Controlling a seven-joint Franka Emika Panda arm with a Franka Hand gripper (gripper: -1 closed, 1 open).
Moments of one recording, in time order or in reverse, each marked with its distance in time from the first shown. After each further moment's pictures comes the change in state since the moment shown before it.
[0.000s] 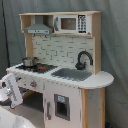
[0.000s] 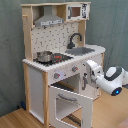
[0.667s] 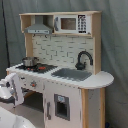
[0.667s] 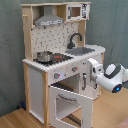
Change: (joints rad) arm 0.000 0.000 -0.053 -0.024 -0.065 0.085 0.188
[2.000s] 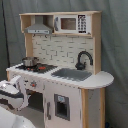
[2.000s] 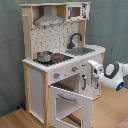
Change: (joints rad) arm -0.035 0.000 -0.041 -0.055 -0.283 0.161 0.211
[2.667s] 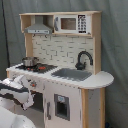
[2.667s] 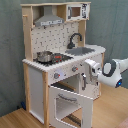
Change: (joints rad) arm -0.074 0.001 -0.012 0.015 -0.190 0.066 -0.001
